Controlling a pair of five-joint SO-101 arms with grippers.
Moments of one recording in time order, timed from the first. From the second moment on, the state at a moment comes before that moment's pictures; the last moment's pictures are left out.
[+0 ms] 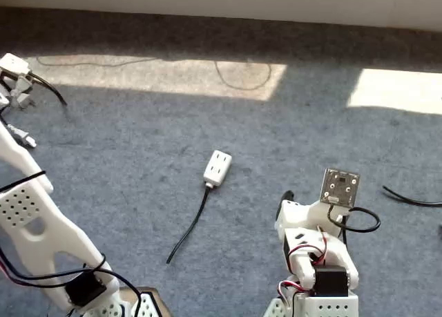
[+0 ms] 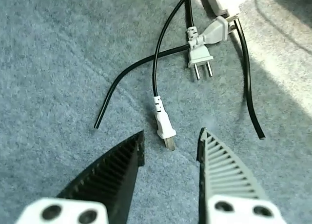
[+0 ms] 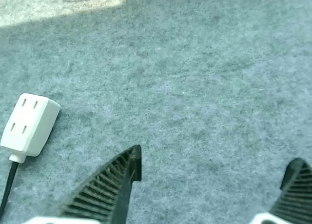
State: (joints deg) left arm -43.6 52.6 -81.9 100.0 6.2; right arm -6.9 -104.3 95.2 59.7 -9.5
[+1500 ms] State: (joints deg) left arm -43.5 75.6 -83.4 88.1 19.0; right arm -6.9 -104.3 95.3 59.7 -9.1
